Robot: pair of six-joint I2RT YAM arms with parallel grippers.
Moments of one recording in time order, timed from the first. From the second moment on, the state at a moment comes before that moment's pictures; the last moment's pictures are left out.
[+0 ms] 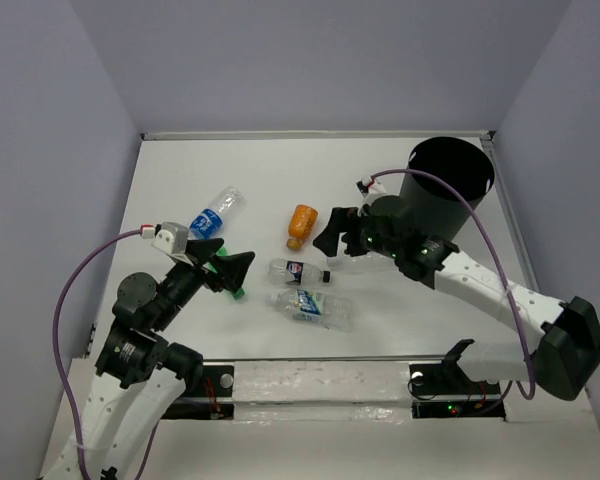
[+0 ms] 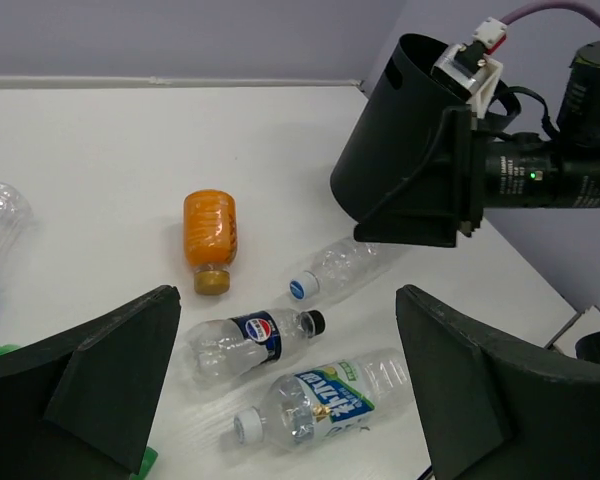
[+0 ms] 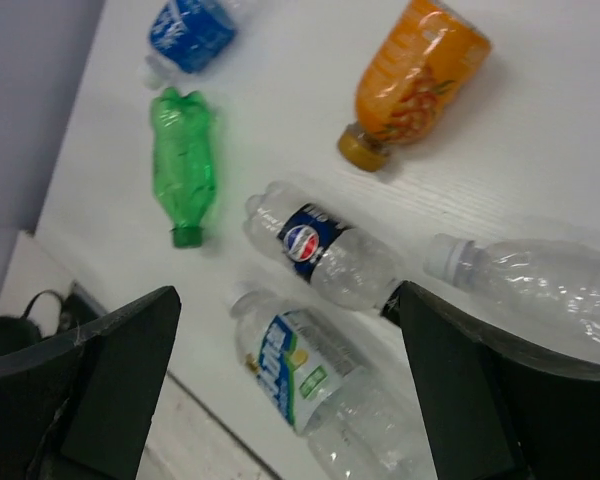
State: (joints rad) left arm -0.43 0.33 0.62 -0.27 0.19 -0.38; right arm 0.72 1.20 0.91 -0.14 -0.09 0.59
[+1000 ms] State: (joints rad) left arm -0.44 0.29 0.62 -0.30 0.11 -0.39; right arm 0.66 1.98 1.37 -0.08 0.14 0.67
